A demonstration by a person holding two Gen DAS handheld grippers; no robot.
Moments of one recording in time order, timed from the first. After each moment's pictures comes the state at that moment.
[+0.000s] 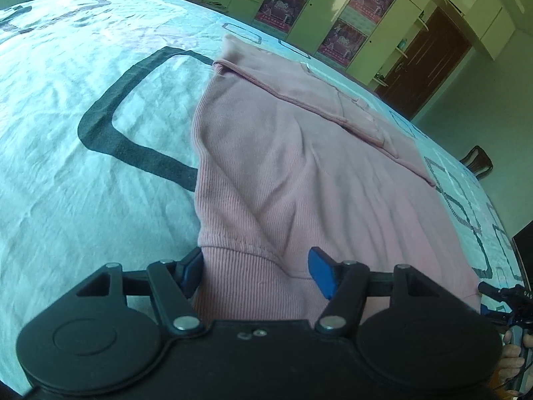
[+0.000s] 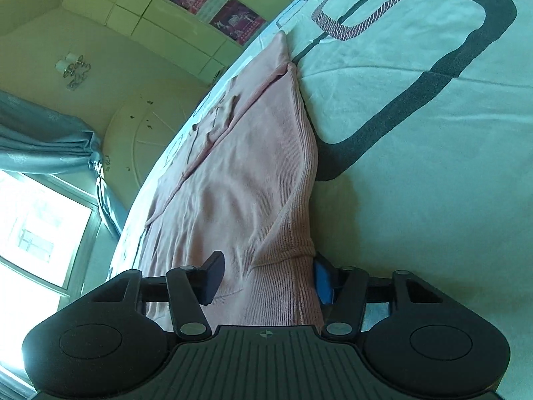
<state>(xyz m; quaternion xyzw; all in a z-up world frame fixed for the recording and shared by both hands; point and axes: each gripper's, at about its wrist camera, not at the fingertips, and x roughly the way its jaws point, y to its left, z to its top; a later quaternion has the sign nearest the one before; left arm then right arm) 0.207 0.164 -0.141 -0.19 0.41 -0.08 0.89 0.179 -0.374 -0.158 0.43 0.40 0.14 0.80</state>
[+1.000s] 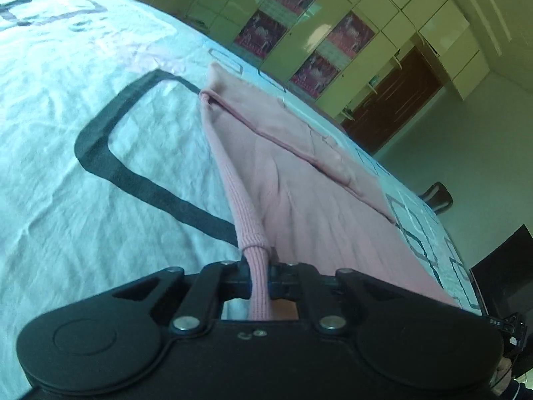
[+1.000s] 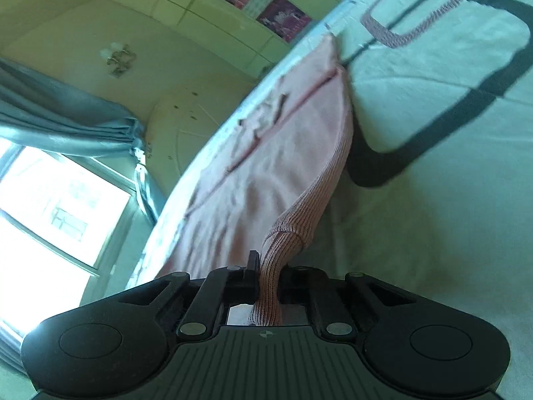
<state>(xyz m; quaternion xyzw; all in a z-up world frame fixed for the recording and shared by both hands) 0.199 0.192 -0.133 -0.25 0.35 -0.12 0.89 0.170 -0.374 -0.135 0.41 0.33 0.23 0.81</state>
